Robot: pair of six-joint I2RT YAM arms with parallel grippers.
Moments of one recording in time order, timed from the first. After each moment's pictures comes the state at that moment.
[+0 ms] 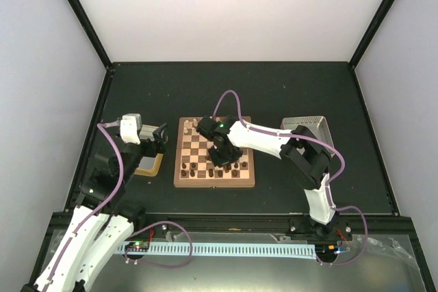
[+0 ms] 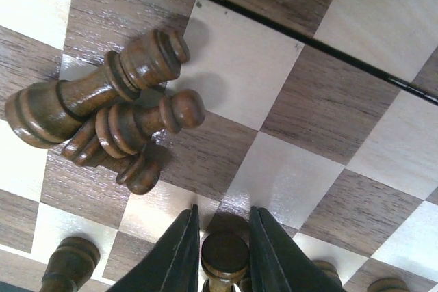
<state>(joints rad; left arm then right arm) -0.34 0.46 0.64 -0.41 -0.06 -0.32 0.96 2.02 1.51 -0.99 -0.02 0.53</state>
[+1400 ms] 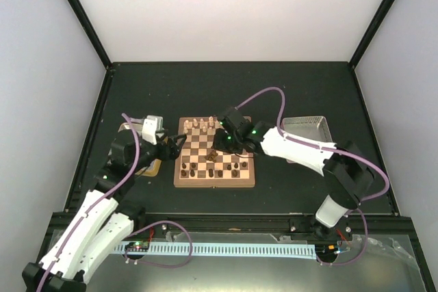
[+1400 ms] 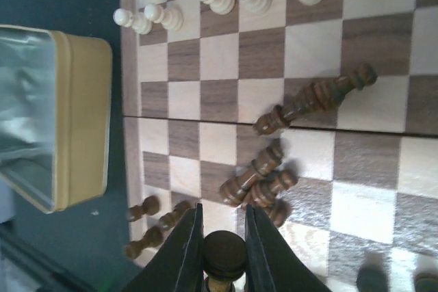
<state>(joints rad) -0.34 0.60 0.58 -0.35 0.26 -0.32 0.89 1.68 1.20 -0.47 -0.06 0.95</state>
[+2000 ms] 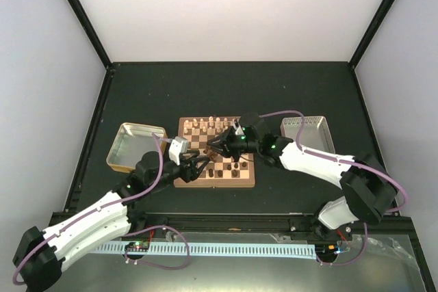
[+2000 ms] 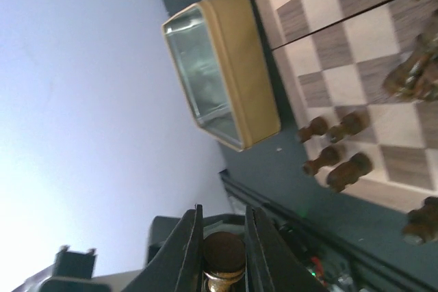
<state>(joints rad) -0.72 0.64 0.25 0.11 0.20 -0.49 0.83 1.48 0.86 0.08 -0.42 1.55</state>
